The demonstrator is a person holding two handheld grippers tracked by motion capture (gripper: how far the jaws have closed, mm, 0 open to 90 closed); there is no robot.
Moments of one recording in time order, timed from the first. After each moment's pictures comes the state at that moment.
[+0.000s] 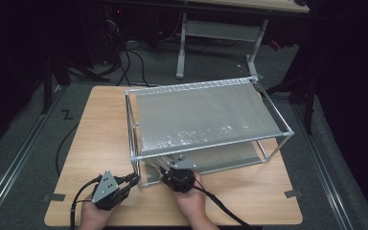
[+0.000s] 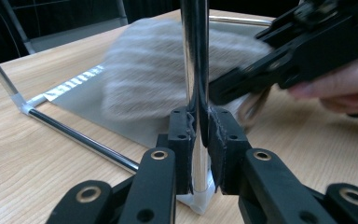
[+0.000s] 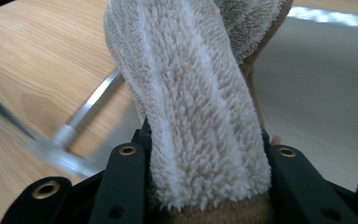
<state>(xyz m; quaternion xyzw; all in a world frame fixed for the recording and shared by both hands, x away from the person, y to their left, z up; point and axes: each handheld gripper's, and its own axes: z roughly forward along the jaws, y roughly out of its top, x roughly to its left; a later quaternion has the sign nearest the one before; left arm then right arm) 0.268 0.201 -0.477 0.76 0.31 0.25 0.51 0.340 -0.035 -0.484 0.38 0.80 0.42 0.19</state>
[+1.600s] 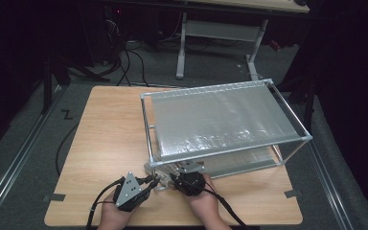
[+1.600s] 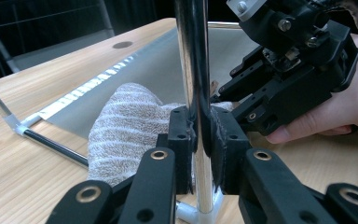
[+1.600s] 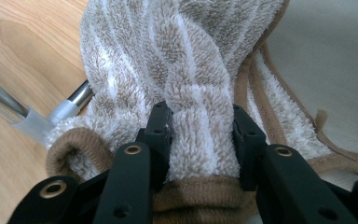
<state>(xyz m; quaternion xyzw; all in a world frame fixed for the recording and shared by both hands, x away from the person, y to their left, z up) 0.269 0.142 -0.474 0.77 0.27 0.26 0.52 0.341 -0.074 -0.500 0.35 0.84 0.38 0.17</state>
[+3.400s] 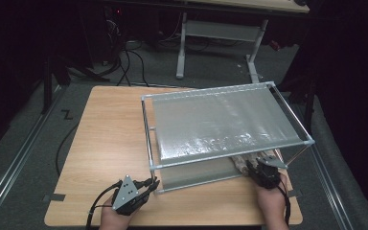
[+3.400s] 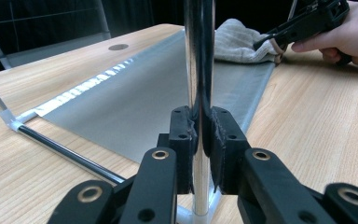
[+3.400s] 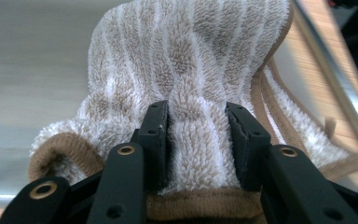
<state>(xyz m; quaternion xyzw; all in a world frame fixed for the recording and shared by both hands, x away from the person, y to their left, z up) 0.261 0.148 -0.478 0.75 0.28 0.24 0.54 0.373 -0.297 -0.496 0.52 0.73 0.32 0.31</state>
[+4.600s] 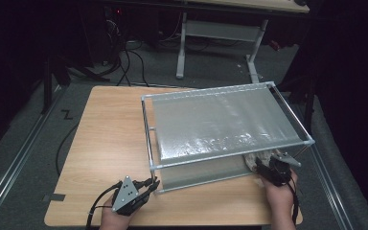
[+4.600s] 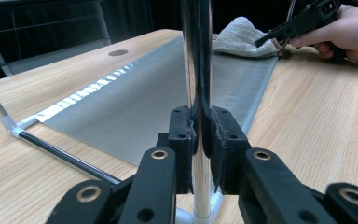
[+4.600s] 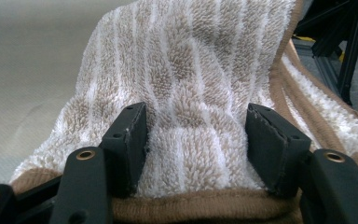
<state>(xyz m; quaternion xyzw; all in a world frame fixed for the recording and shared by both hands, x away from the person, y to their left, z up) 0.261 0.147 -0.481 0.75 0.28 0.25 0.55 0.387 -0.330 -0.499 0.59 0.68 0.32 0.31</state>
